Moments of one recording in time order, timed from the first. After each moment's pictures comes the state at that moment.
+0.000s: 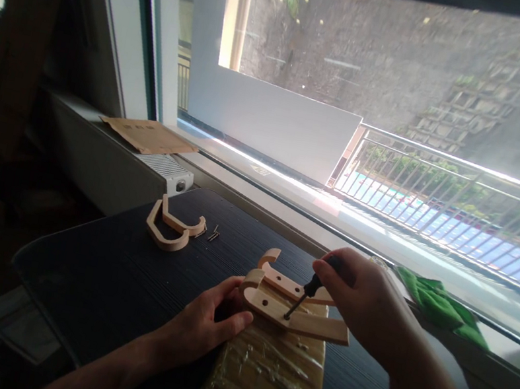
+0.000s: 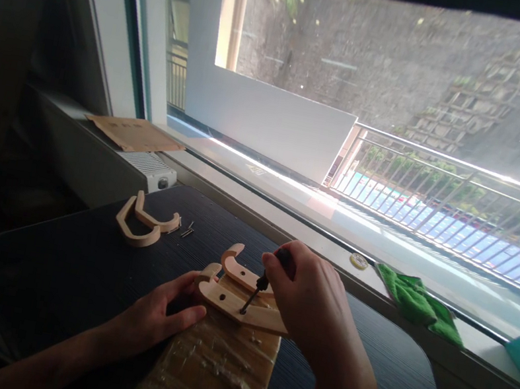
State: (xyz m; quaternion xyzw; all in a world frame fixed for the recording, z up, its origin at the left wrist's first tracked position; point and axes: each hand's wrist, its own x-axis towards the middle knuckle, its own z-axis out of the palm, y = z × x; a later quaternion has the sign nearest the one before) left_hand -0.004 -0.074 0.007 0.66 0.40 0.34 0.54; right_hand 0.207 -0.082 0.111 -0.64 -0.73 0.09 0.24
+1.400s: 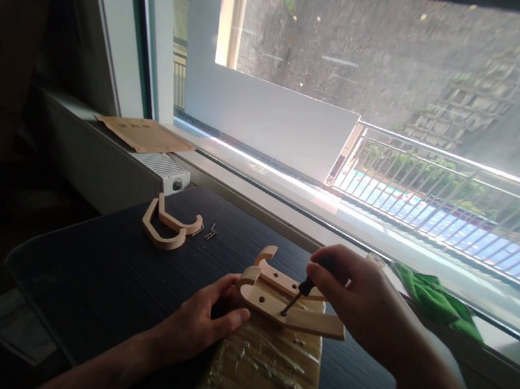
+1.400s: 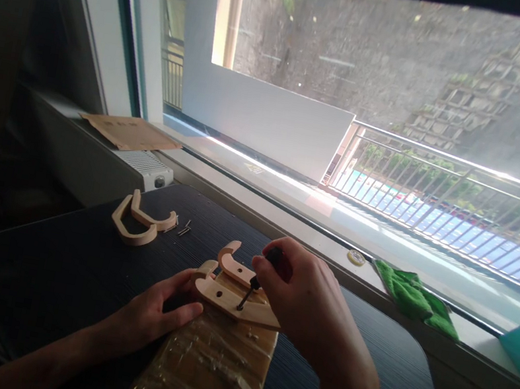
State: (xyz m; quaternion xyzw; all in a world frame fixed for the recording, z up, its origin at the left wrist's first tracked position) left_hand -0.004 -0.074 0.005 0.67 0.40 0.34 0.53; right_hand 0.208 -0.087 0.114 -0.61 -0.74 0.14 0.23
